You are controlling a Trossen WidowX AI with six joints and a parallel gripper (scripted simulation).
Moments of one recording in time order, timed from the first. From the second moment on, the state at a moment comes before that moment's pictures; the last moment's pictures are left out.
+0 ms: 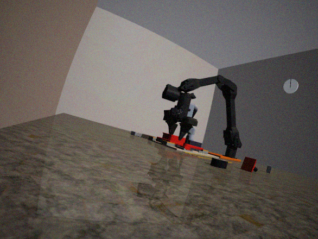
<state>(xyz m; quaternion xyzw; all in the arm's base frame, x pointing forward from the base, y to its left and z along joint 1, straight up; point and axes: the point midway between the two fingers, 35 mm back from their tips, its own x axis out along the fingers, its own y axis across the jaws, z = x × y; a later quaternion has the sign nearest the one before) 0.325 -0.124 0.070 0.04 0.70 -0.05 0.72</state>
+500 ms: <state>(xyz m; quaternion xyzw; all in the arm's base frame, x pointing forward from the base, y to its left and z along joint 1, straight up) 0.325 -0.124 0.073 0.04 0.70 -0.05 0.72</state>
